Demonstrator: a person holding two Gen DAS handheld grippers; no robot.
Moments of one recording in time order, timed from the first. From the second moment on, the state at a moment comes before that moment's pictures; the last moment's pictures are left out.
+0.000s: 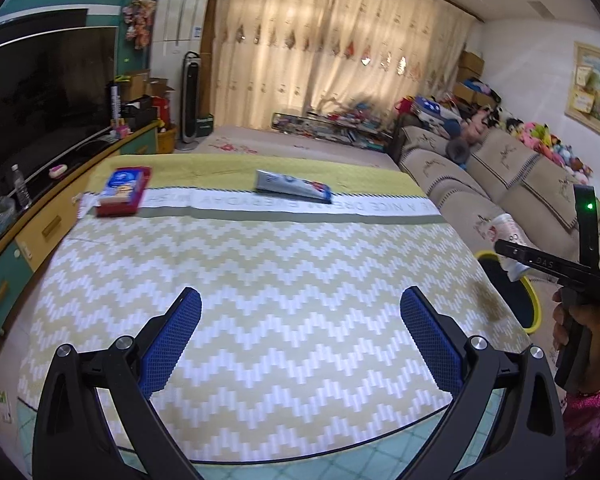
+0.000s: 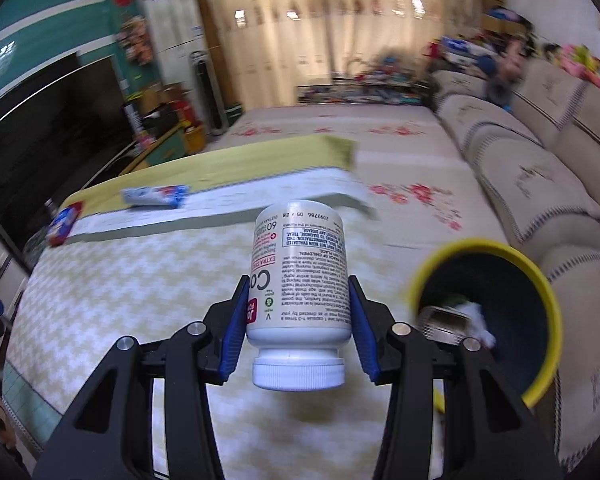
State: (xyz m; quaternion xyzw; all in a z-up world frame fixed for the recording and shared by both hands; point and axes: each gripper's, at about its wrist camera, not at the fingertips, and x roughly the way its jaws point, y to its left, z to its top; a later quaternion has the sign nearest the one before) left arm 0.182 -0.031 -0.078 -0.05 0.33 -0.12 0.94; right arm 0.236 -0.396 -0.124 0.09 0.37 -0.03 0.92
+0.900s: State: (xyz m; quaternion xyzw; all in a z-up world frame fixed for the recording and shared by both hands) left arm 0.310 -0.086 -0.093 0.04 0.35 -0.14 0.93; right arm 0.262 -0.511 -0.185 0.13 0.41 -0.14 0.89
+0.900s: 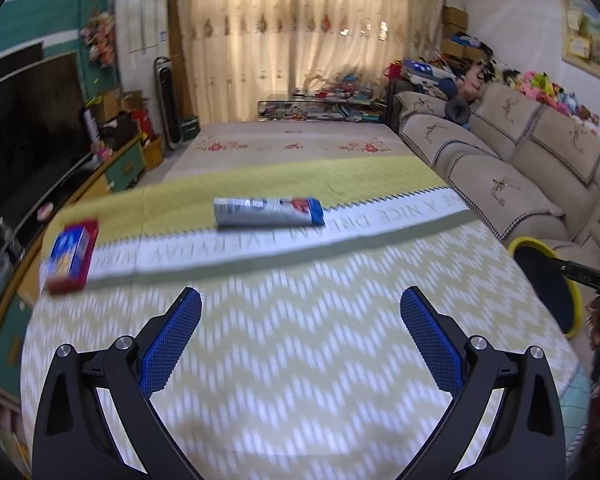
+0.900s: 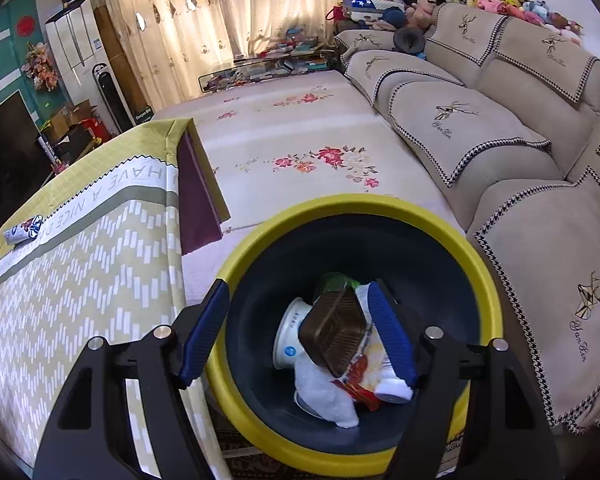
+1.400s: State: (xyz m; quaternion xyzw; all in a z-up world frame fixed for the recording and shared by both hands) left arm 0.469 -0.076 -0.117 0.12 0.38 -0.23 0.89; right arm 0.288 -0.492 -0.185 0.11 0.42 -0.14 0.89
